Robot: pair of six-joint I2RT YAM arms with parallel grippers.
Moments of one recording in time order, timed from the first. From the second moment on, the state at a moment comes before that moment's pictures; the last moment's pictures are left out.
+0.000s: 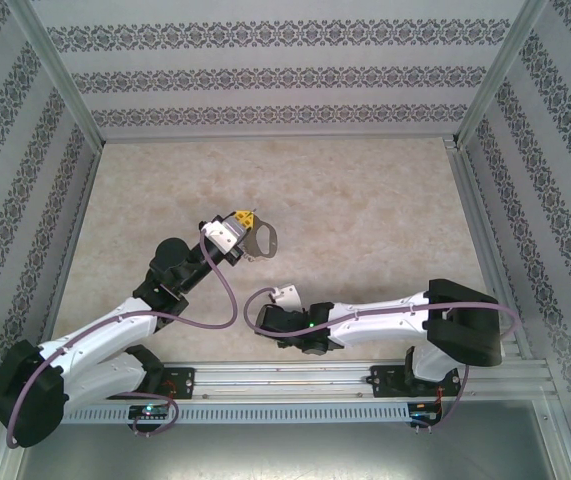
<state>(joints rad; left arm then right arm) -0.61 1.00 0.48 0.60 0.08 0.34 1.33 1.57 0.82 -0.47 0.35 0.94</state>
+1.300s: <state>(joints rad) -0.60 1.02 0.48 0.60 0.08 0.34 1.33 1.65 0.87 -0.44 0.32 0.94</state>
